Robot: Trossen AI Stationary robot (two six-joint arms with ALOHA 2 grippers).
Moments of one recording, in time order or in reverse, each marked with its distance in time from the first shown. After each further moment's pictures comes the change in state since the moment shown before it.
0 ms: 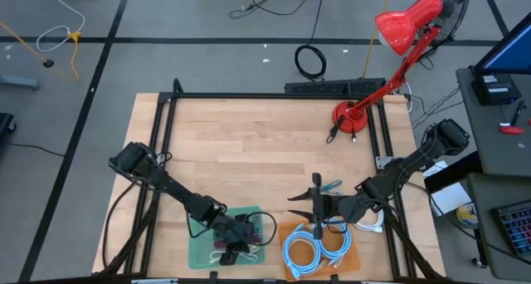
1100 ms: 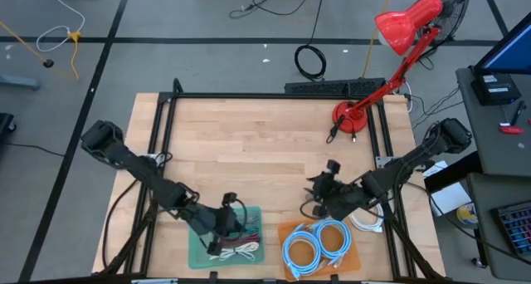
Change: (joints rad) left arm -0.076 -0.409 -0.001 -0.210 -0.452 0.227; right arm -0.069 -0.043 0.000 -0.681 0.101 0.503
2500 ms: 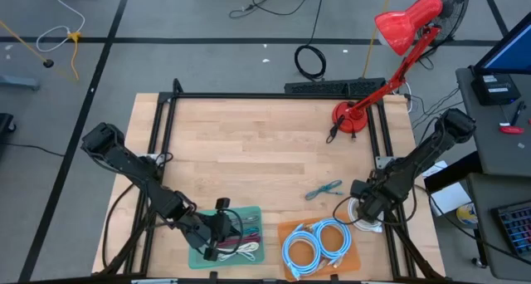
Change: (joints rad) left arm -0.081 0.040 -0.011 -0.059 -0.099 -0.097; right arm 0.247 -0.196 -0.366 -0.490 -0.618 0.559
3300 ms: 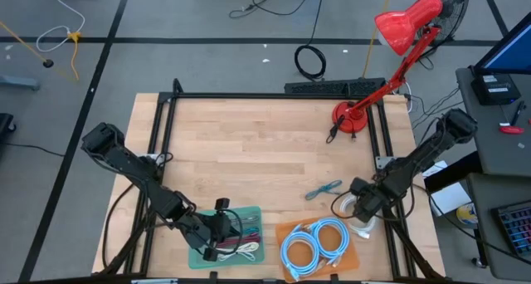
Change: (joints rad) left arm -0.002 0.000 -0.003 0.003 0.000 -0.011; right arm -0.064 -0.001 -0.116 0.081 -0.009 0.150
